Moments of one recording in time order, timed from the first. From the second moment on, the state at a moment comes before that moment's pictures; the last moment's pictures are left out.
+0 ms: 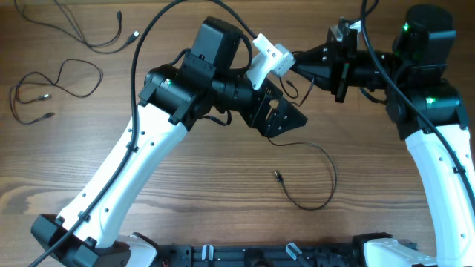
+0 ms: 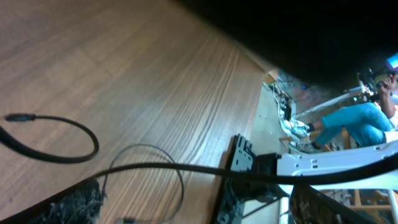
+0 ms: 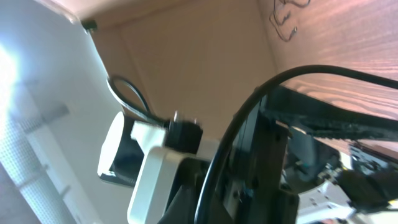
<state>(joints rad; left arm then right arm) -0.57 1.58 1.66 -0.91 0.80 0.01 0.11 1.36 1.38 -0.35 -1.22 1.56</state>
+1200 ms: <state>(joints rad) -0.47 1.59 1.64 -0.67 0.88 -0.53 0.11 1.36 1.38 -0.29 -0.72 2.02</state>
